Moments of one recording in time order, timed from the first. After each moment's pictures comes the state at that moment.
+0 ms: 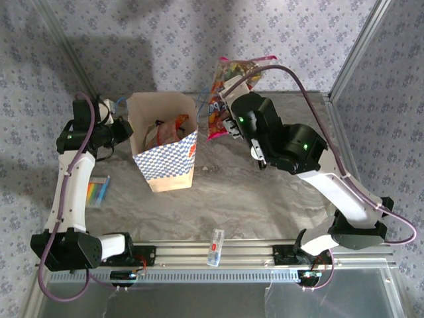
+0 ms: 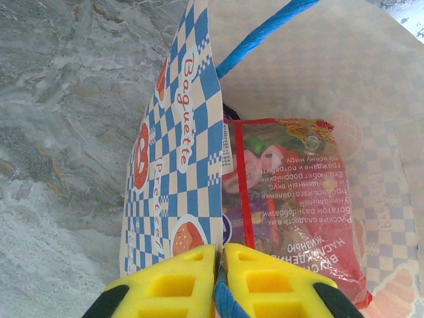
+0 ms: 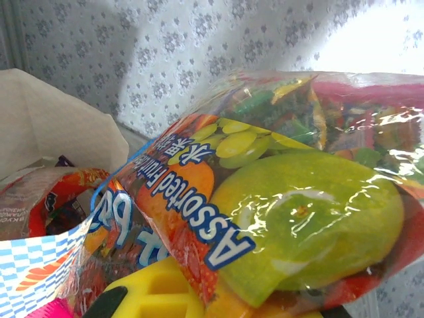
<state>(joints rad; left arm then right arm) 0.03 1.23 1.35 -0.89 0.29 -0.42 1.05 1.49 2.06 -0.95 0.76 -0.10</state>
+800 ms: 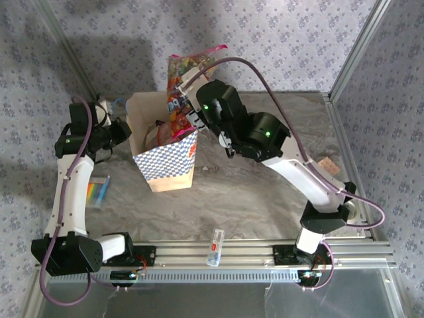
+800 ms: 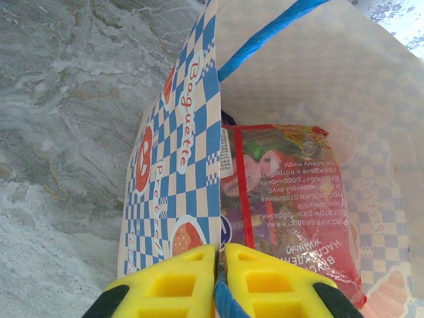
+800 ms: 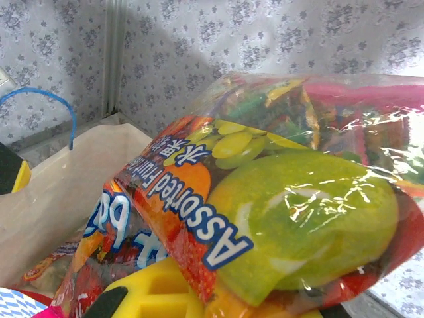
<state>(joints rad) 0.07 1.20 1.31 -0.85 0.33 -0.43 1.08 1.78 2.35 -0.90 0.58 -0.15</state>
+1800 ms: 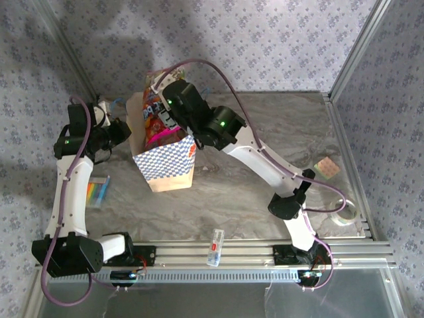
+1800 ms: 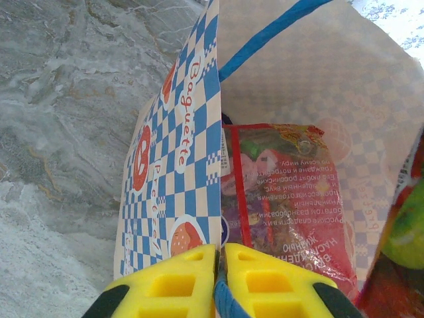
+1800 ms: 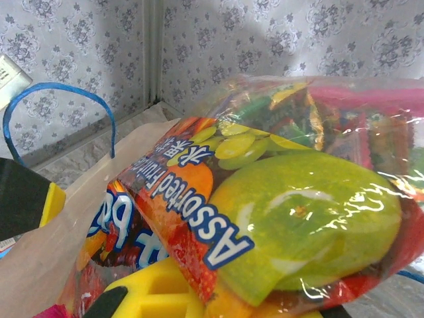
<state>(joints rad) 0.08 1.19 1.30 -0.84 0.35 -0.43 1.02 2.04 2.53 -0.88 0.41 -0.01</state>
